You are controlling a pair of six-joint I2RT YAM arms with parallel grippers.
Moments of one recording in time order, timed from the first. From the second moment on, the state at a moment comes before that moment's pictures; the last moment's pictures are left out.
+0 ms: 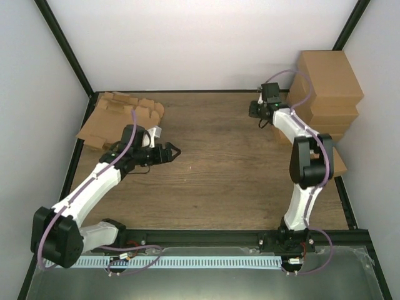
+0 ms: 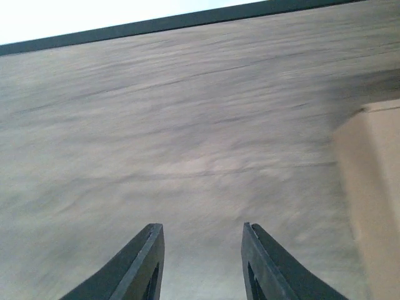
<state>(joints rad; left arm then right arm) -0.37 1.20 0.83 -0.41 0.49 -0.55 0.12 2.00 1.57 -0.40 0.04 0.23</state>
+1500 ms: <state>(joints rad) -0.38 0.41 0.15 0.02 -0.23 -0.37 0.30 0.77 0.16 0.34 -0.10 0.37</state>
